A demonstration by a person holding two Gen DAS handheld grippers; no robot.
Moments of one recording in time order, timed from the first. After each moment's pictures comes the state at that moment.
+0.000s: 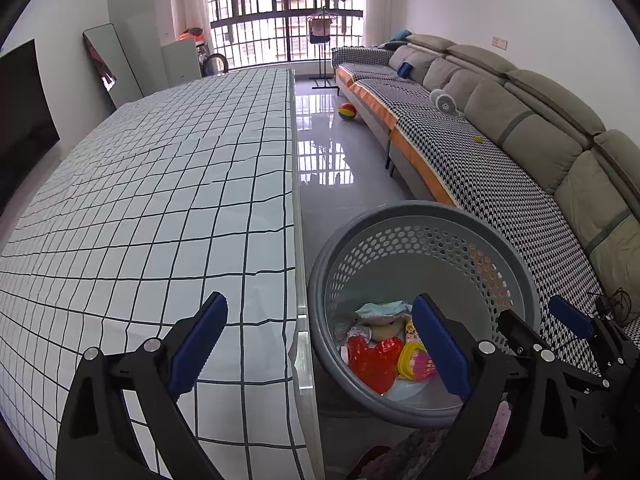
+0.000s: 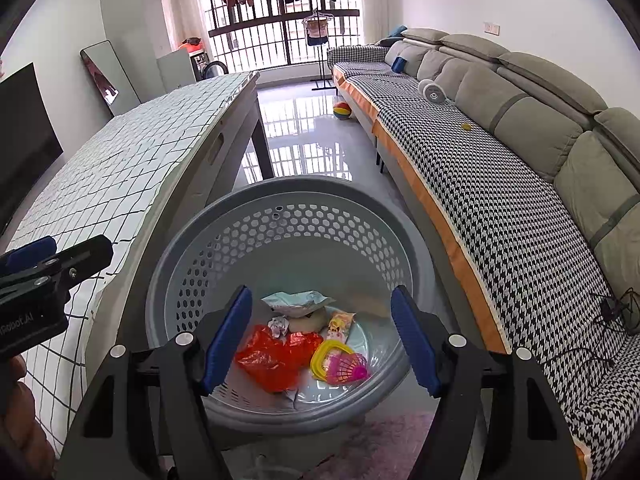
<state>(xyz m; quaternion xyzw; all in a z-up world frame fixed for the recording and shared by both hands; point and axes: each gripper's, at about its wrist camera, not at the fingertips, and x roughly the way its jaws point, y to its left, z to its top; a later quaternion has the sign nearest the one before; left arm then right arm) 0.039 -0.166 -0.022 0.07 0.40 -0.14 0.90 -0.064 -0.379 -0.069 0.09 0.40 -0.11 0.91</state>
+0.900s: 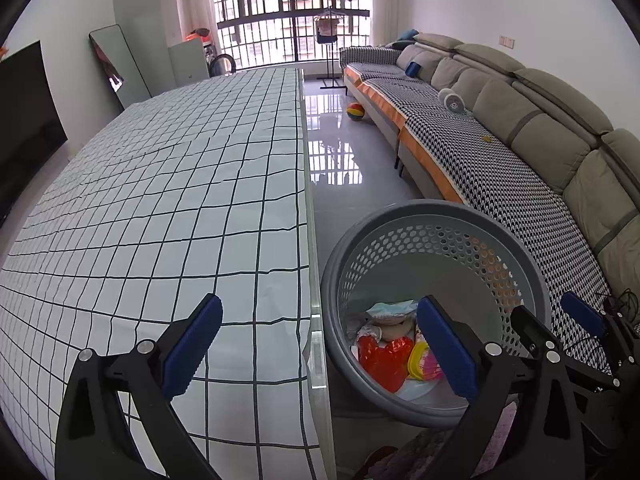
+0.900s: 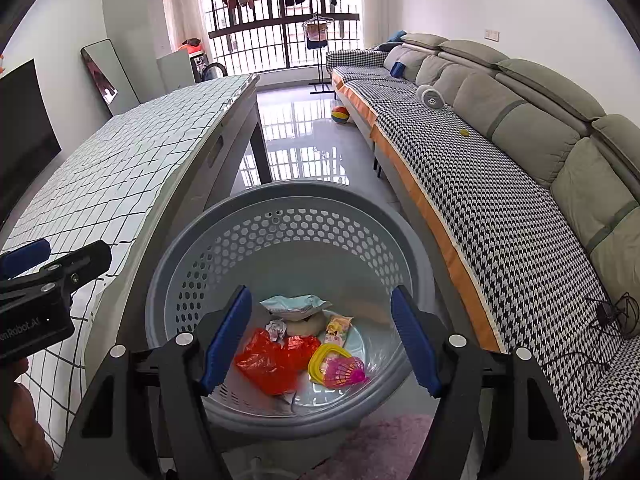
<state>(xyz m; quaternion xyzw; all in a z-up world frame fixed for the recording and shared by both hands) 0.045 -0.166 -0.027 0.08 0.40 -0.13 0.90 -0.064 -0.373 -0.067 0.08 0.39 -0.11 0.91</state>
